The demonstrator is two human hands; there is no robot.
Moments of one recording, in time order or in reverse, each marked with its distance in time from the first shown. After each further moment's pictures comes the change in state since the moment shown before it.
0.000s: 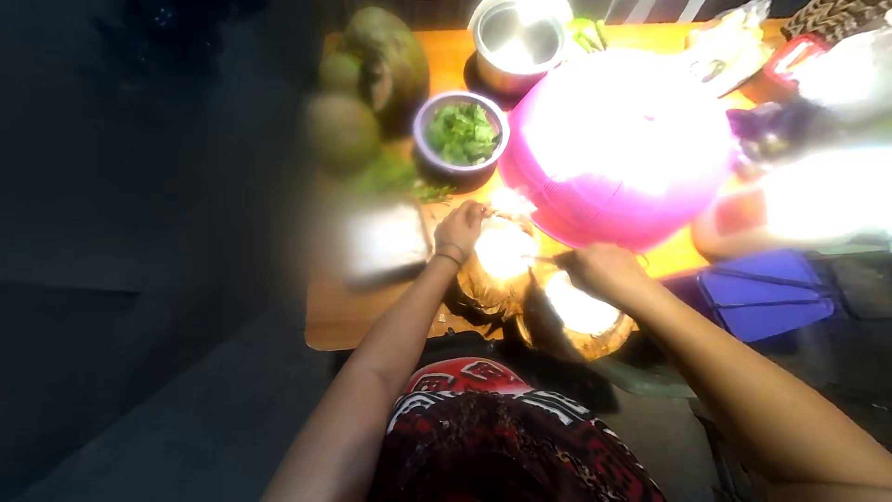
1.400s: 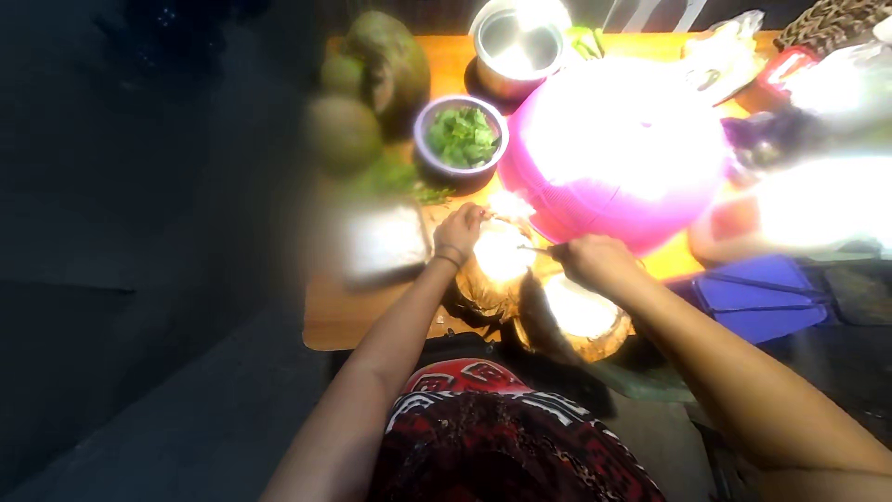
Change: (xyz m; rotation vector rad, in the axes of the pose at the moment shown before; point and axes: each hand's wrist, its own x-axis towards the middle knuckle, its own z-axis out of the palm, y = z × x) left_hand 0.000 0.000 0.000 0.000 0.009 0.007; right_hand 0.008 -0.004 -0.014 -0.015 0.014 -0.024
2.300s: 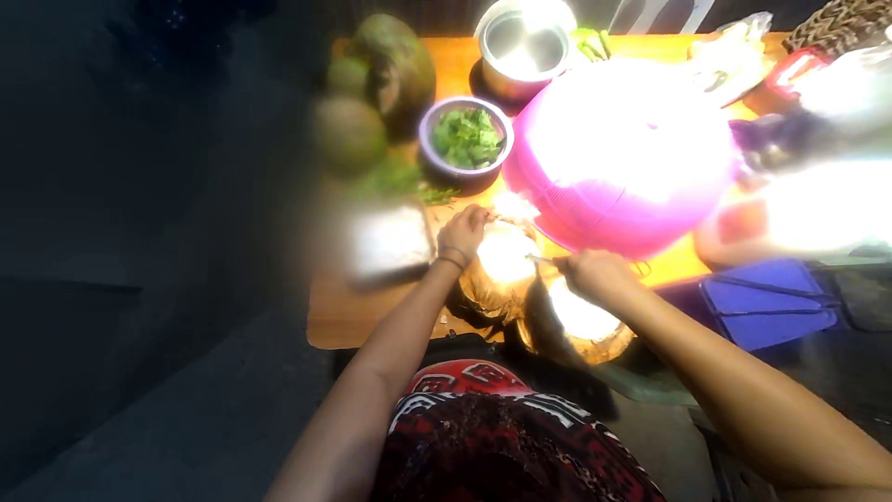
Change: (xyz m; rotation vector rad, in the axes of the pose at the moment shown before) left_hand -0.003 -0.002 -0.002 -0.017 0.006 0.006; right_hand 0.000 -0.004 0.017 -0.038 -0.051 0.021
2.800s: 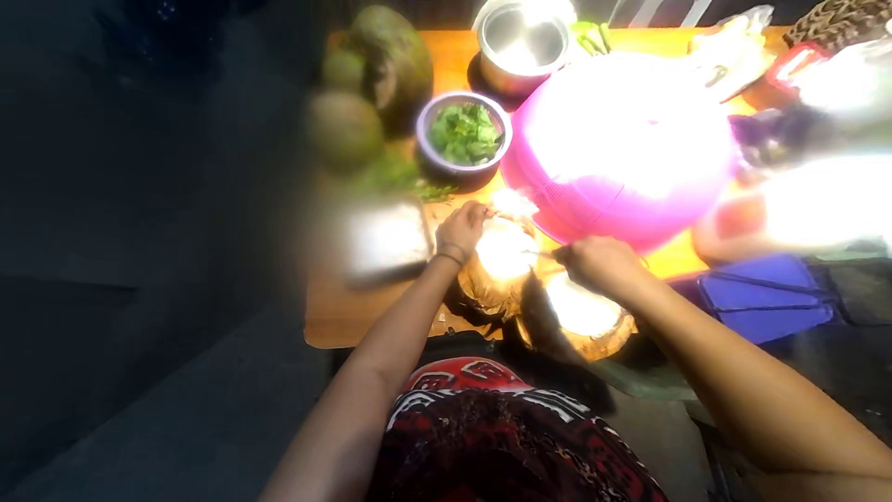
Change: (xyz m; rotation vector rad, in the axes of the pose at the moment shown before) left_hand 0.001 0.003 0.000 0.009 -0.014 -0.005; right_hand -0.001 0.001 -0.014 0.009 0.019 -0.010
